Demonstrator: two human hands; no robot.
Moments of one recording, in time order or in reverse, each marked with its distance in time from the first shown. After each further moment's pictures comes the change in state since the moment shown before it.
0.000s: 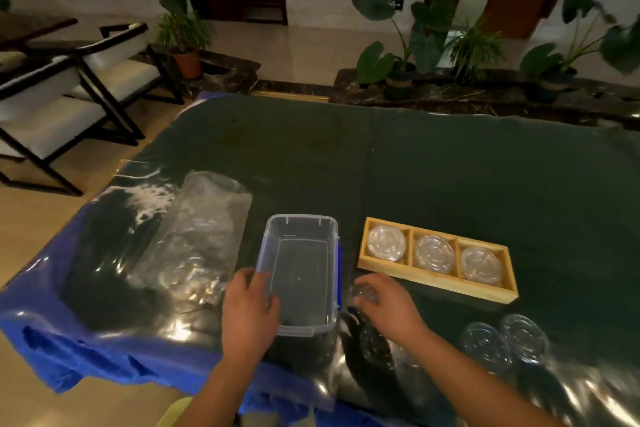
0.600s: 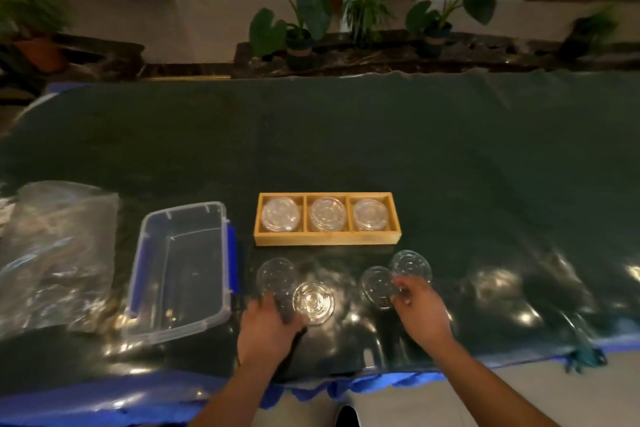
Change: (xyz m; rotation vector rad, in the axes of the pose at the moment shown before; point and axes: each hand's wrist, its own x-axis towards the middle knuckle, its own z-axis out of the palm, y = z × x) left_hand -0.068 0.107 0.148 0.080 -0.572 -0.113; right_hand -0.125 0.178 -0.091 0.023 0.351 0.442
